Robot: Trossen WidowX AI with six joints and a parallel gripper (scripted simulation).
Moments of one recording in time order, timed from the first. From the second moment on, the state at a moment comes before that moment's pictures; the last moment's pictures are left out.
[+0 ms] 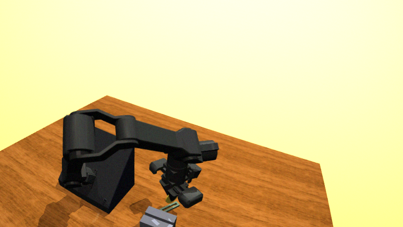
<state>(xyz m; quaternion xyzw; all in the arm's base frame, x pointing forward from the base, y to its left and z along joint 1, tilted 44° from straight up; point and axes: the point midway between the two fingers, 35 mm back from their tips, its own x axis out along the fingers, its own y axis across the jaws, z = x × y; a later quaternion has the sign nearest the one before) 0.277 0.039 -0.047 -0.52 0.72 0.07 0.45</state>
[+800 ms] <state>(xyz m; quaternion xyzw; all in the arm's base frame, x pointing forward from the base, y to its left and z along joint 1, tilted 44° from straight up) 0.278 0.080 -0.003 -0.52 0.72 0.07 0.45</state>
